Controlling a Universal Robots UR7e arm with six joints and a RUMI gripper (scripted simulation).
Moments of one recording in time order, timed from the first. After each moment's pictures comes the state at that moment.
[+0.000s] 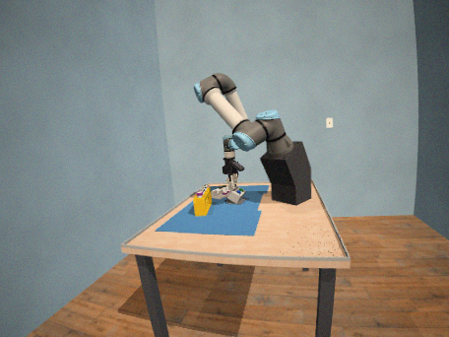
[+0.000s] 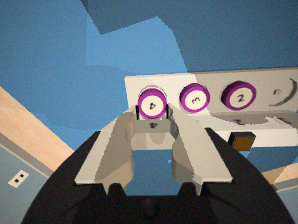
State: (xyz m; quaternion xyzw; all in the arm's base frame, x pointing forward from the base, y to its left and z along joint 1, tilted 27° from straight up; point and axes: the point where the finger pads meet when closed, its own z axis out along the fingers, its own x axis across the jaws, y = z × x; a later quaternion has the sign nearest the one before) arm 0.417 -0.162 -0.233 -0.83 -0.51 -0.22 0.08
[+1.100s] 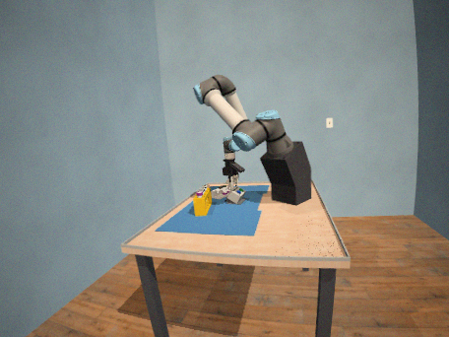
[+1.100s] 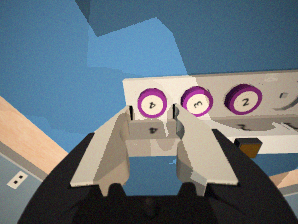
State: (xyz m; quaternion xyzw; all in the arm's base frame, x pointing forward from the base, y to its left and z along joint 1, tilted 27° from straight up) arm 0.419 -0.158 -0.242 -0.83 -0.51 -0.22 0.08
